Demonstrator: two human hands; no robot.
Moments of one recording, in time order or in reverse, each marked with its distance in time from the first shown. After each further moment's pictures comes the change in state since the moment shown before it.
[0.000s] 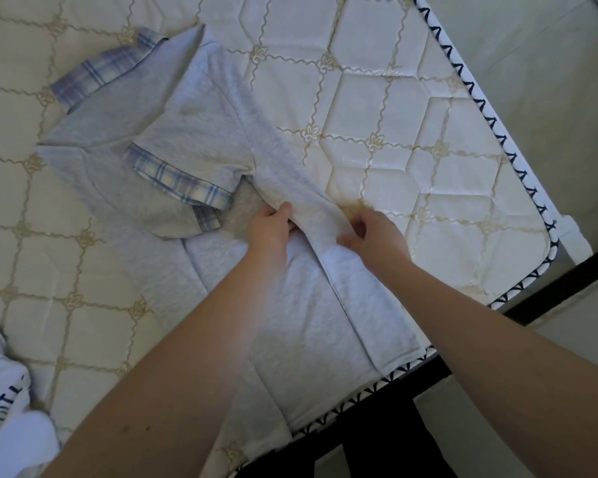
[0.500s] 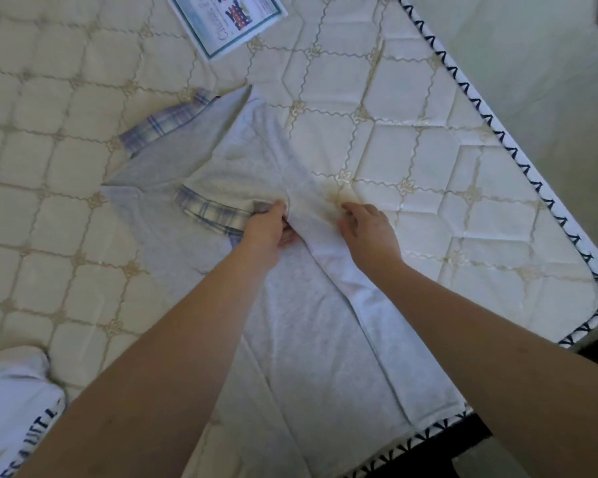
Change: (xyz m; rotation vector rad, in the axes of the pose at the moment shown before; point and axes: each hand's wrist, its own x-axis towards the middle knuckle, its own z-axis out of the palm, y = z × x) left_hand 0.018 0.081 -0.021 0.196 -0.024 -0.010; right_hand 0.043 -0.072 0.007 0.047 0.161 -0.248
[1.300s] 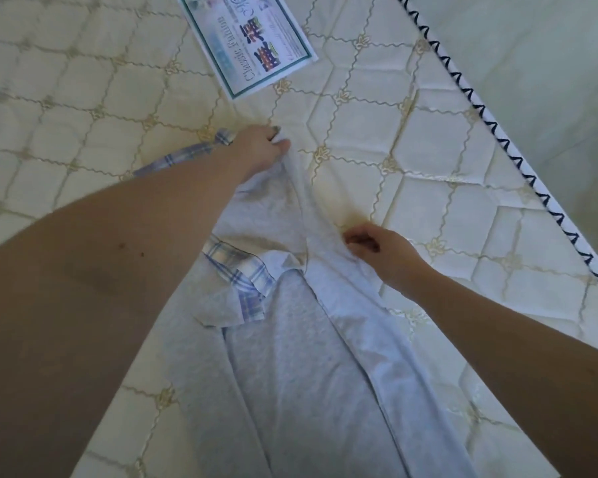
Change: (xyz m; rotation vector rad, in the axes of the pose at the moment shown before) left_hand 0.104 0.193 -0.019 0.968 0.070 0.629; right_hand 0.086 0.000 -0.014 0.328 -0.238 -0.006
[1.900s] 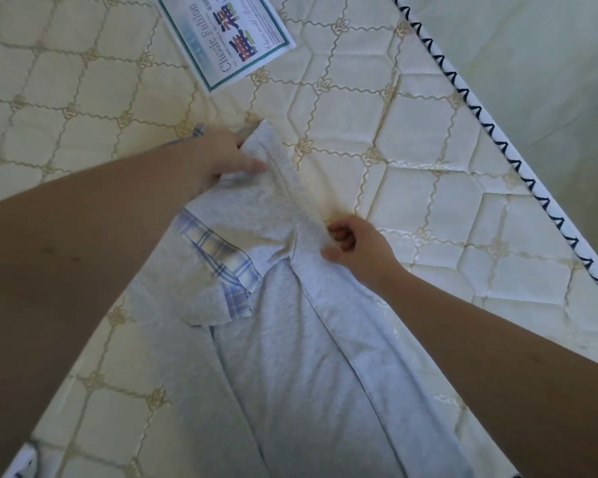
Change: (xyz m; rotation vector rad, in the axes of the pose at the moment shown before) left_hand 0.000 -0.016 -0.017 0.226 -0.215 -0.113; right_hand -0.001 0.000 0.019 0.120 0.106 0.026
